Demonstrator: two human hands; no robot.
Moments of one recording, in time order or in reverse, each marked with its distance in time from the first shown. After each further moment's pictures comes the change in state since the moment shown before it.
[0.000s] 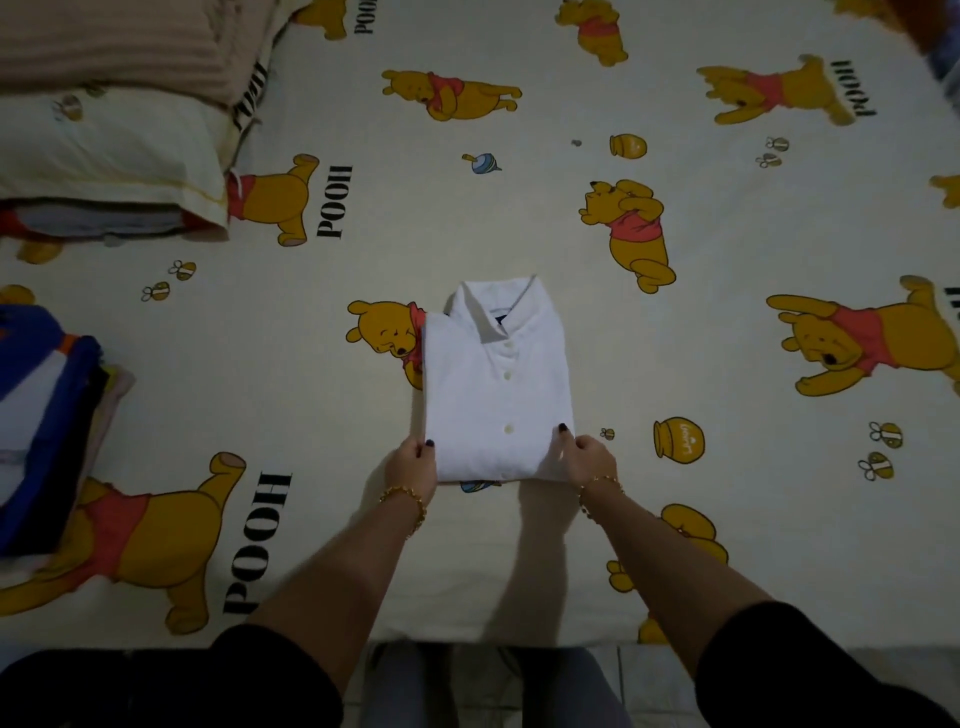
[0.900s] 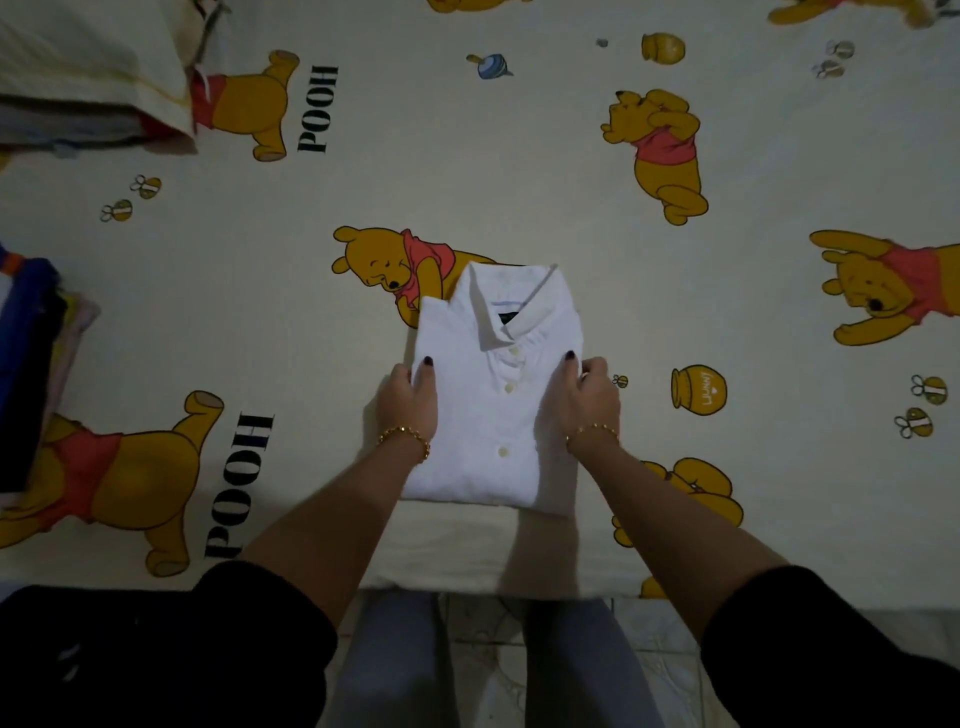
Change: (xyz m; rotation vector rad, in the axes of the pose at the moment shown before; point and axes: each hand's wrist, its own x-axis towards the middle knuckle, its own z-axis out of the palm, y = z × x) left_hand 0.031 -0.014 0.021 0.066 0.181 0.102; right_hand 0.007 -0.001 0.018 0.035 0.222 -0.198
